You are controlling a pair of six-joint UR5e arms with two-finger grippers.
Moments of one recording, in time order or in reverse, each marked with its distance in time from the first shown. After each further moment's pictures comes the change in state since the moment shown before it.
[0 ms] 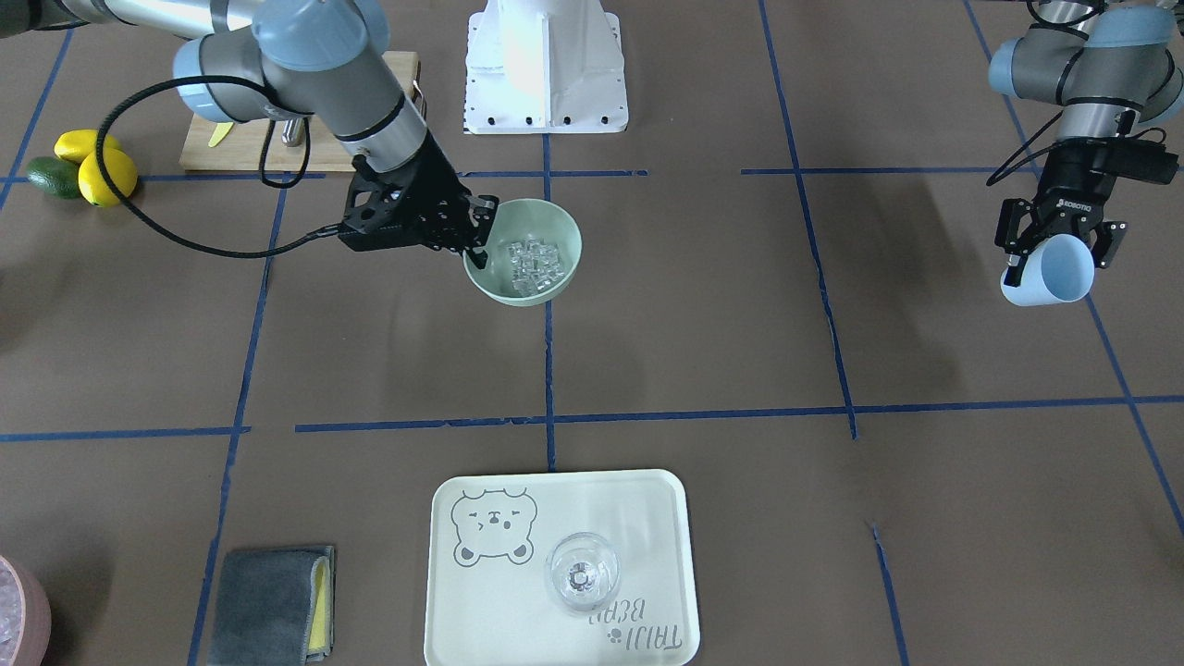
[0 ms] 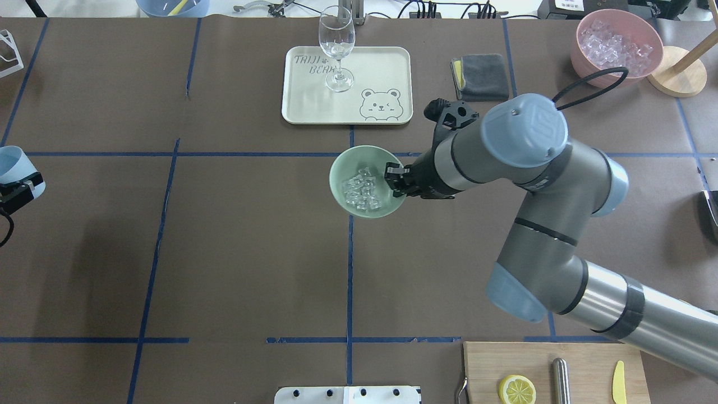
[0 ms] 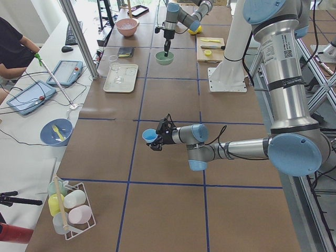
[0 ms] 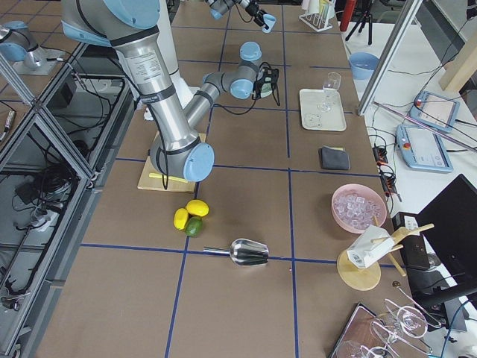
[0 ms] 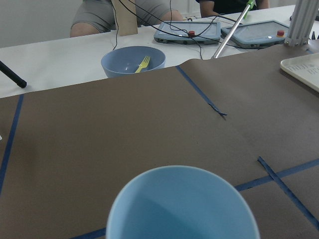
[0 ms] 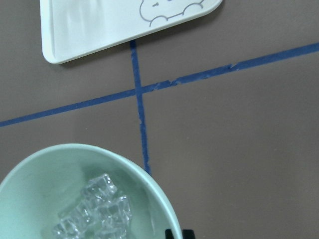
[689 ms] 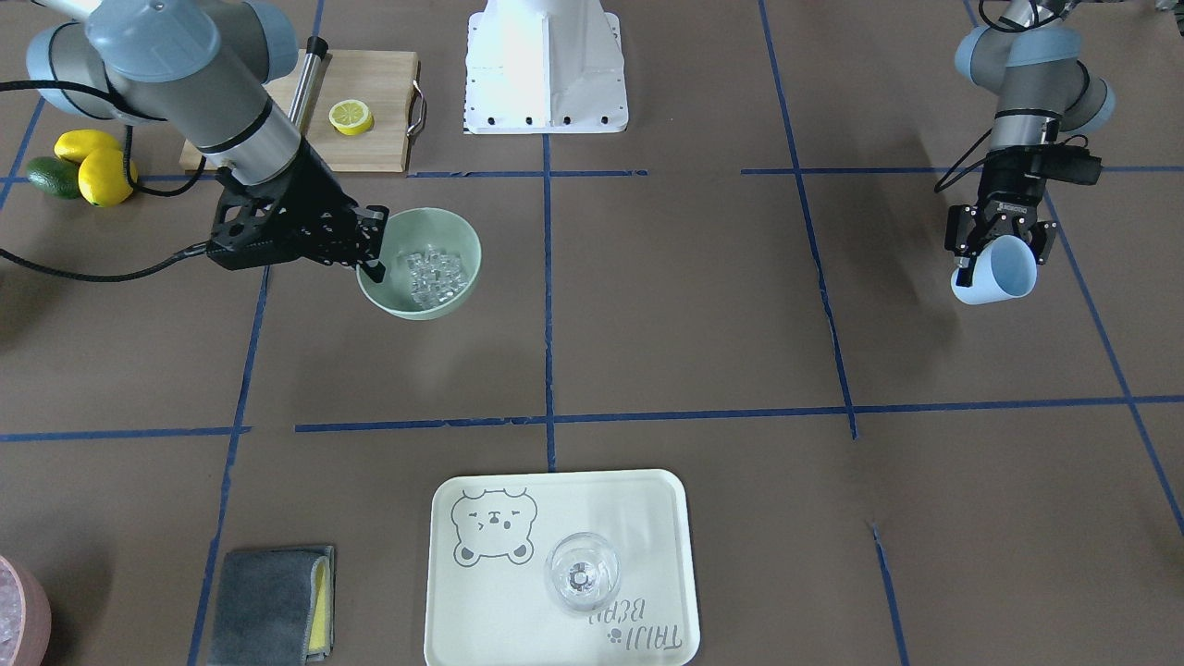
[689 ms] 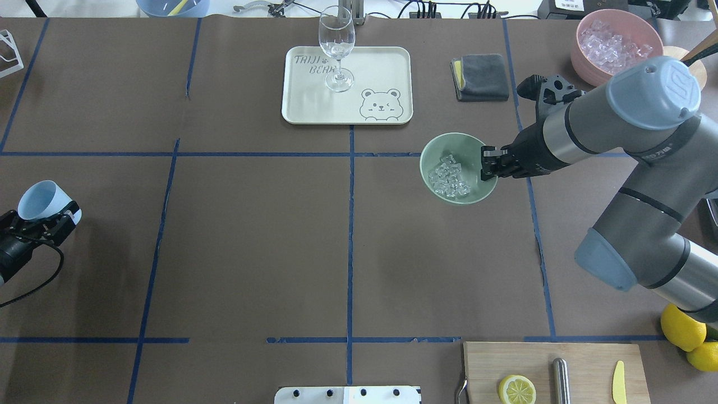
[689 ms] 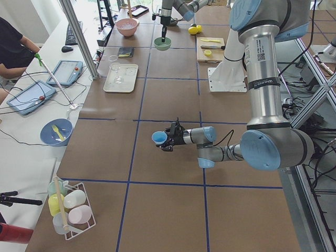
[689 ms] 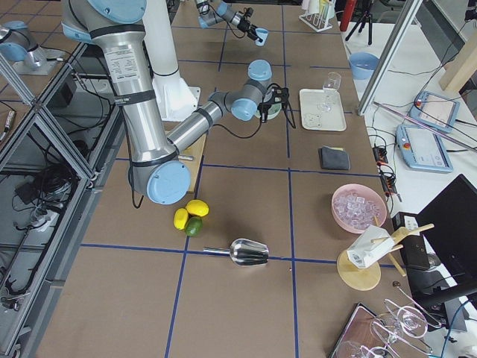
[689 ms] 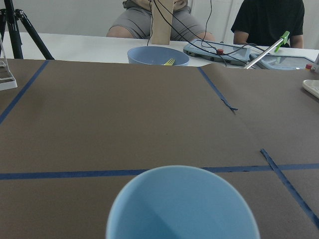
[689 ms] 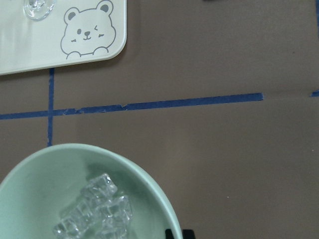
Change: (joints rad) left arm 0.322 -0.044 0.089 0.026 0.450 -0.187; right arm 0.169 -0.210 0.067 0.011 0.136 -0.252
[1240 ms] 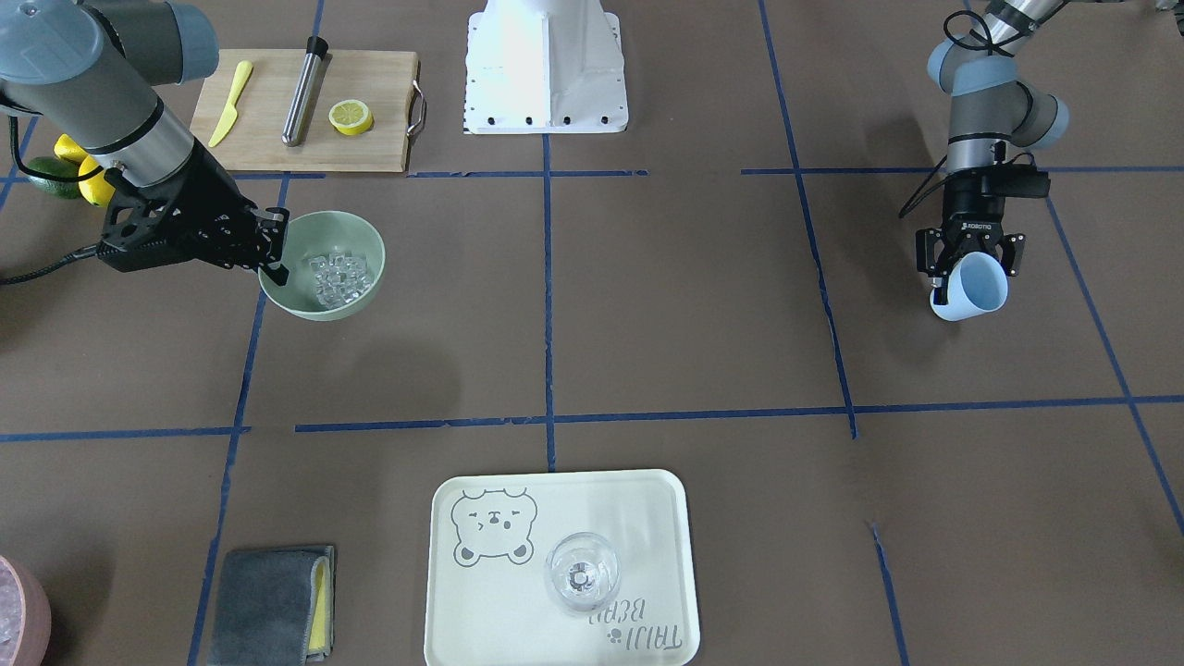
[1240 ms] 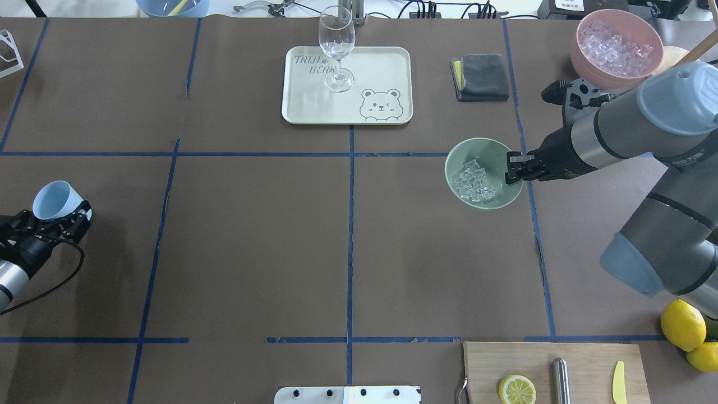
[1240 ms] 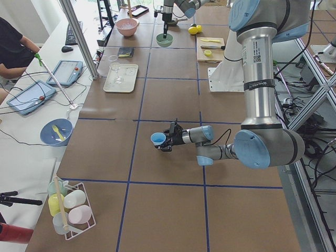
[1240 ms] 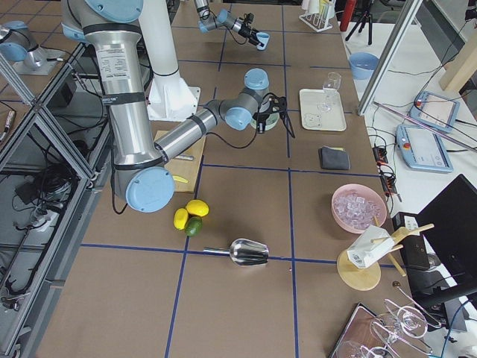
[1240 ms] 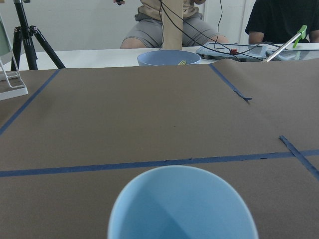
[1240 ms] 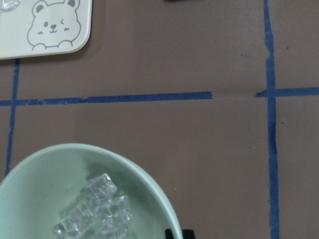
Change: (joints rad) left arm 0.017 -0.034 0.023 0.071 0.047 0.008; right arm 0.030 -0.104 0.049 0.003 0.003 -0.086
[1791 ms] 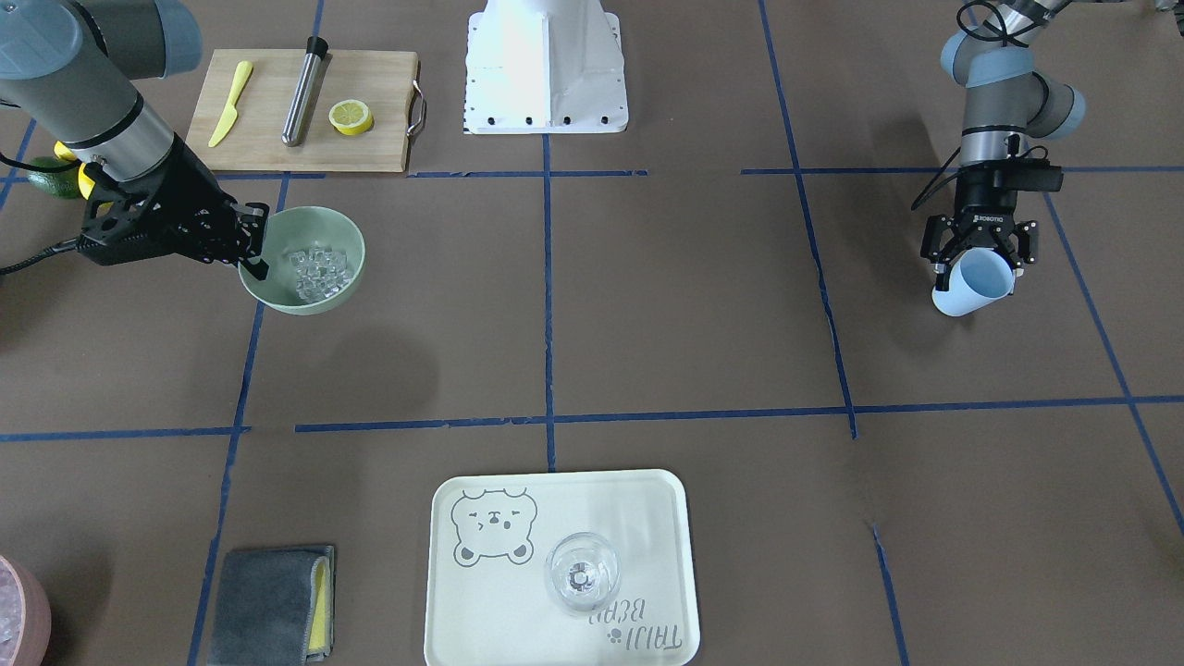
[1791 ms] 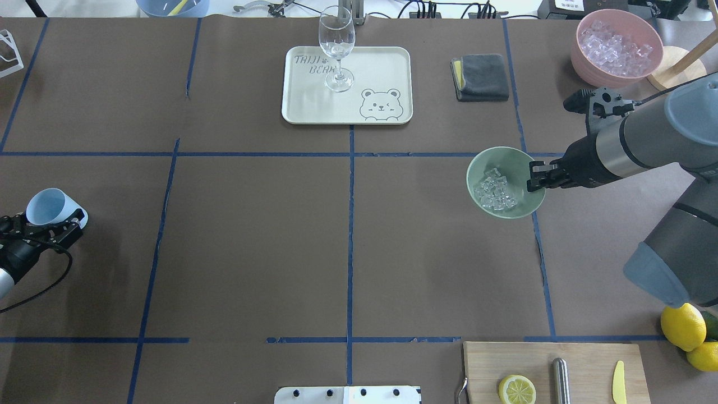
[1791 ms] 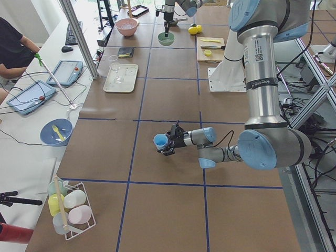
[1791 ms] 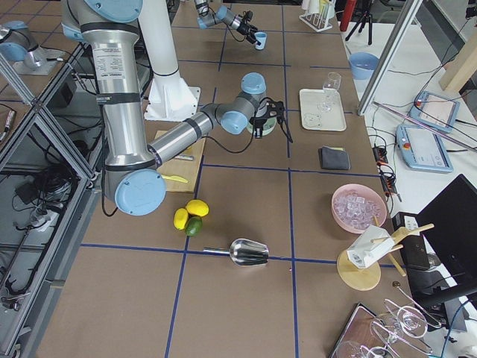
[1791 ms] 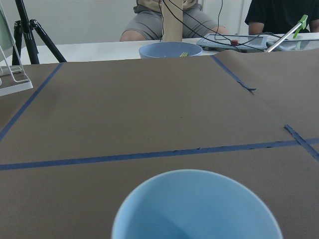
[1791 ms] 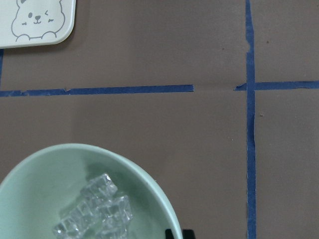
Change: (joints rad) left arm -0.004 0.061 -0.050 -0.004 -0.050 0.016; right arm 0.003 -0.046 0.020 0.002 -0.001 -0.029
